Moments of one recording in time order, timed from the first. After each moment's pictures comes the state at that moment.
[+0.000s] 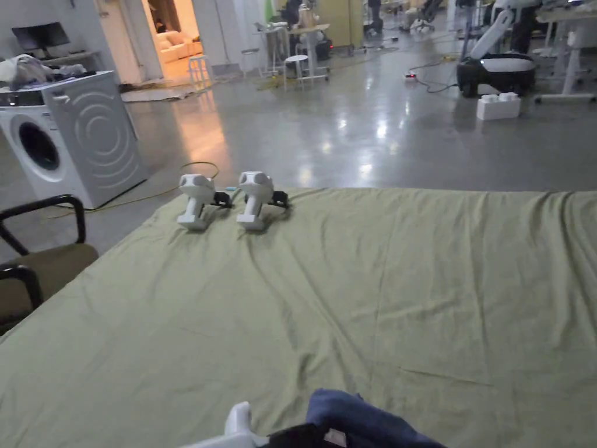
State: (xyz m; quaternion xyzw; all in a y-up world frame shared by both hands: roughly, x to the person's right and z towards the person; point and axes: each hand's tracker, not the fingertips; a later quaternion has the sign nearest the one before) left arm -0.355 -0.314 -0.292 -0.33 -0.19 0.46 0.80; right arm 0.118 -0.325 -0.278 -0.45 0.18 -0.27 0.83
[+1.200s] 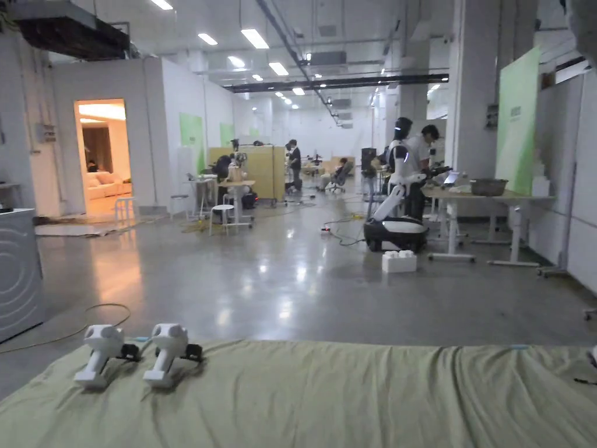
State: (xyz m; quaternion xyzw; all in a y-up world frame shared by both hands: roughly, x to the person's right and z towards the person) left arm -0.287 -0.086 -0.176 0.00 0.08 -0.01 1.00; right arm 0.152 -0.161 -0.233 -0.13 0.11 -0.12 0.98
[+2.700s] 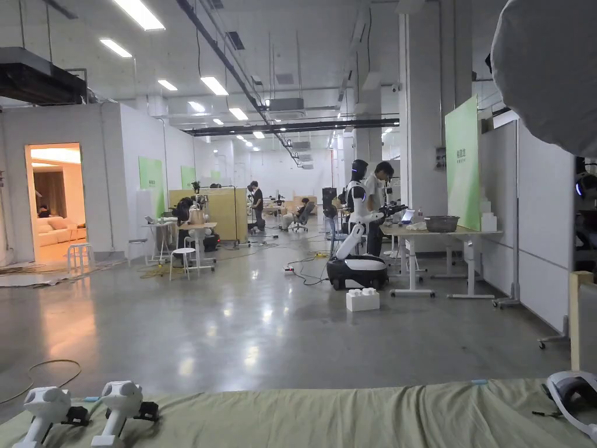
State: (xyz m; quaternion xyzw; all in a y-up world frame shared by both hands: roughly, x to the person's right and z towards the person) left arm -0.228 -0.116 -0.189 -0.01 0.01 -0.01 1.00; right arm 0.141 -0.134 -0.211 -0.04 0.06 -0.01 1.00
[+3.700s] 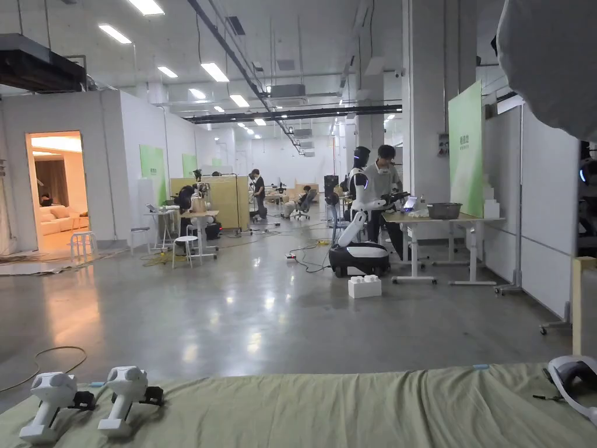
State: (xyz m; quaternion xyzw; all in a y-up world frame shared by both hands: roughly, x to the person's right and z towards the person) left arm -0.228 -0.115 -0.188 -0.02 0.00 0.00 1.00; right arm 0.140 -0.128 -0.209 -0.04 0.07 -0.02 1.00
